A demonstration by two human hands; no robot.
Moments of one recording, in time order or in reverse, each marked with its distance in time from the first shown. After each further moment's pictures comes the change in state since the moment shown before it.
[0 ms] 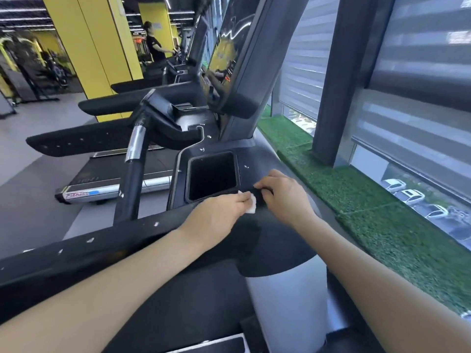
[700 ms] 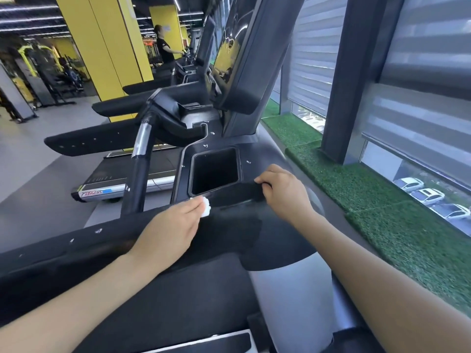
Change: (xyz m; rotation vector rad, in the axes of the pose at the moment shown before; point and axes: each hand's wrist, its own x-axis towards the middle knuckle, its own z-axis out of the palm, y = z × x) left_hand -0.072 -0.016 -0.017 0.169 0.184 -0.139; right_hand -0.005 0.003 0.003 -0.040 0.021 -0.039
